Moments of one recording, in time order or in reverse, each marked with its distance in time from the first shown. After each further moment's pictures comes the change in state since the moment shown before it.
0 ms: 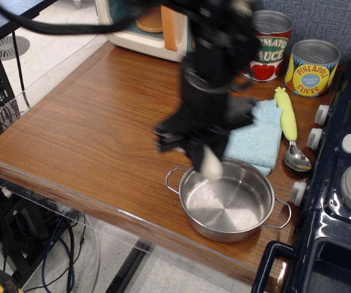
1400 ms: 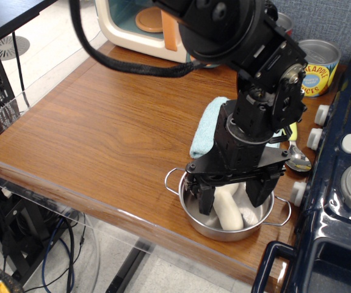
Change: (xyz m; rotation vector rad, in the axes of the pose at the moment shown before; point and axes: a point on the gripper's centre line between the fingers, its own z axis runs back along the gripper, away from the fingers) arm -0.028 -0.011 -0.034 0.070 0.029 -0.104
